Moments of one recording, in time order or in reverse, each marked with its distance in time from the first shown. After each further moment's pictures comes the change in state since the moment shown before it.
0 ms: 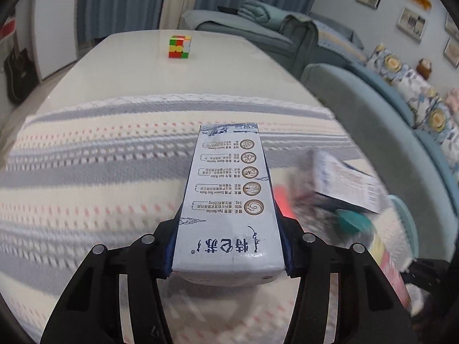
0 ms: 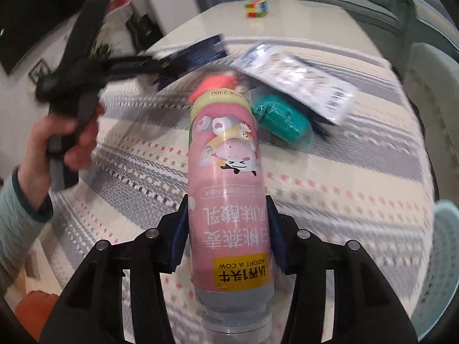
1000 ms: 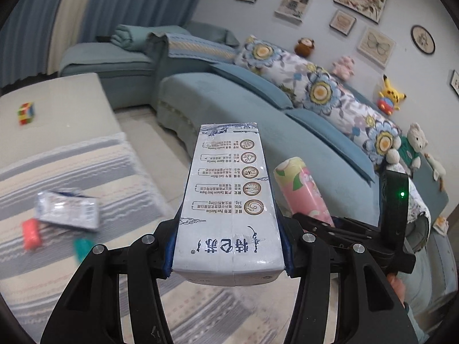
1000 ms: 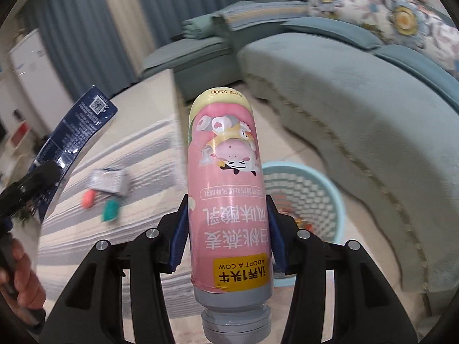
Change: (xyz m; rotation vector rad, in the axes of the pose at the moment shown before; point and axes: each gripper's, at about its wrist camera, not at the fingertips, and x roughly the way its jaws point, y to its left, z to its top) left arm -0.085 -0.327 -0.035 0.277 -0.038 -0.429; right arm -0.243 -0.181 -0.101 0.541 -0.310 -0.401
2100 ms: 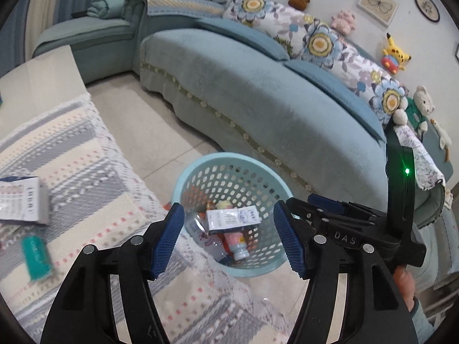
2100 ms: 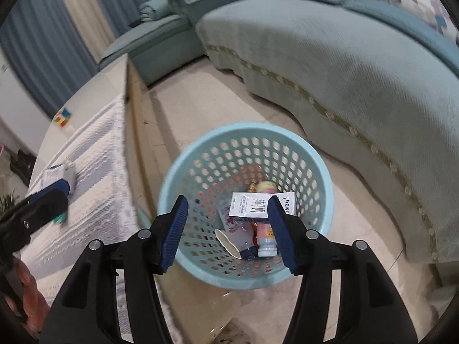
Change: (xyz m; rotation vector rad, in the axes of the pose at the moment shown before) left arm 0.093 0.012 -0.035 0.053 0.171 -0.029; right arm 0.075 -0.034 -0.032 0.089 0.091 -0.091
